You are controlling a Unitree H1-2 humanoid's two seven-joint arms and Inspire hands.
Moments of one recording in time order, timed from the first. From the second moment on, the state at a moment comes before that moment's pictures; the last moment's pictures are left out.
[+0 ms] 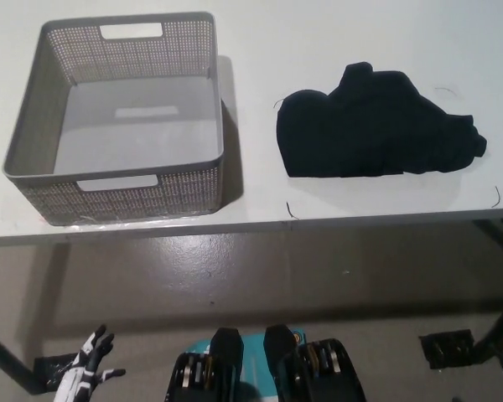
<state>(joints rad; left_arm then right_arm) 0.11 0.17 0.05 0.27 0.01 -0.38 -0.07 0.26 -0.30 0.06 0.12 -0.44 -0.39 -0.29</state>
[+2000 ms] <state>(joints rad) 0.06 0.16 0.04 0.31 -0.02 -0.44 -0.11 -0.45 -0.26 0.05 0.23 -0.58 -0.04 -0.22</state>
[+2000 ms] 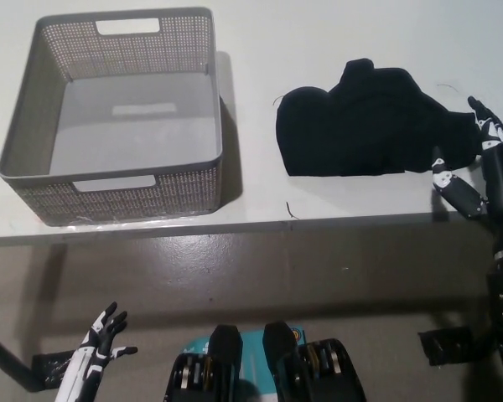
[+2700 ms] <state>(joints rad) 0.05 0.17 0.04 0.30 -0.02 -0.44 -0.11 -0.55 -0.28 0.17 0.38 -0.66 -0.01 -0.22</state>
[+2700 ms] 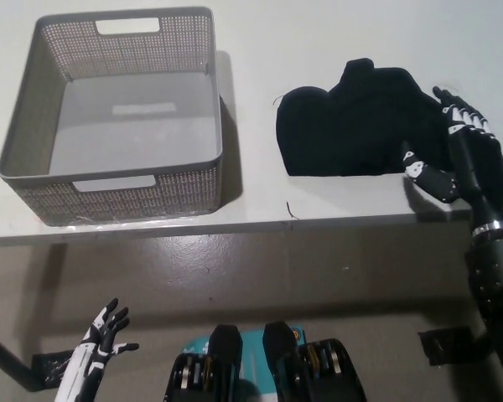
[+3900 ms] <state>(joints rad) 0.01 0.18 0.03 0.24 -0.03 -0.38 -0.13 -0.63 -0.28 0.32 0.59 -0.70 -0.02 -0.22</state>
